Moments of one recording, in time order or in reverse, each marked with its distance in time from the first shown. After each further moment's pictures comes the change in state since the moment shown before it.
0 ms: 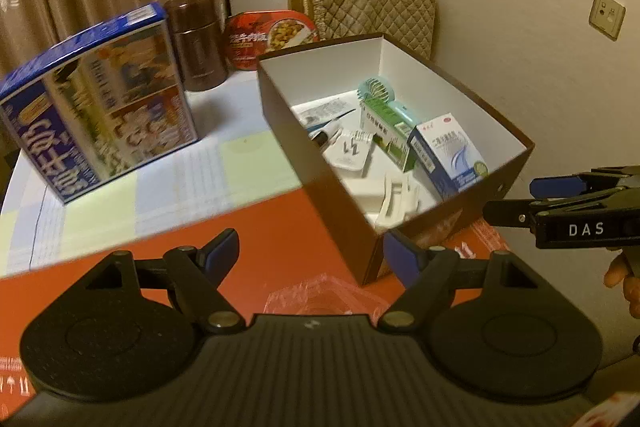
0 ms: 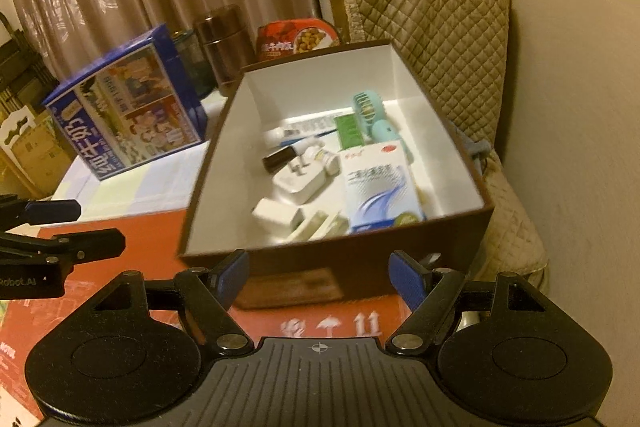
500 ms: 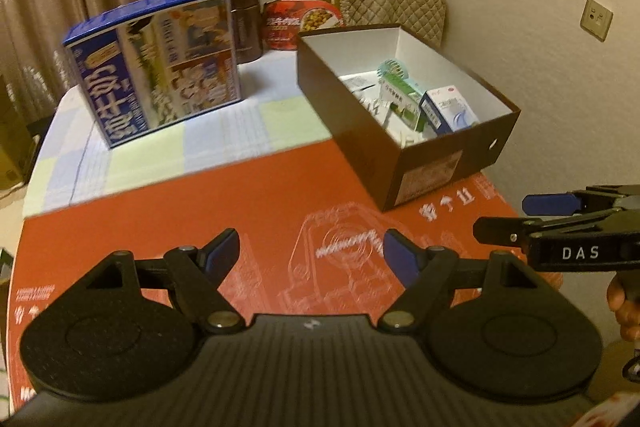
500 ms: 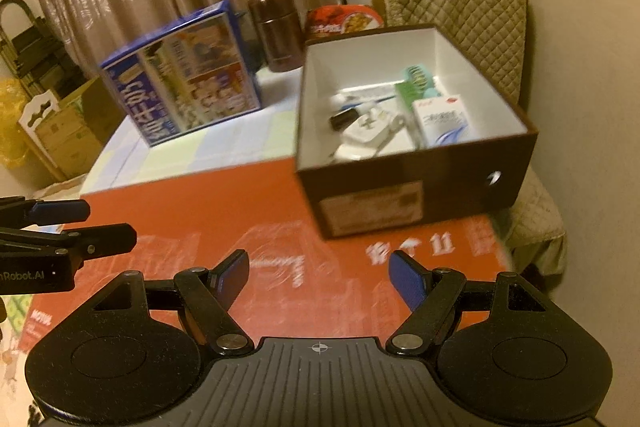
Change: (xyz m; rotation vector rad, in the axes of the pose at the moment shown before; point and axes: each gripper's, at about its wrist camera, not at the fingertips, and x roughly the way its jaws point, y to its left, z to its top) left arm -0.086 0.038 -0.076 -0.055 0.003 0.018; right arm -0.048 0.088 -0.070 -0.014 0.019 0.041
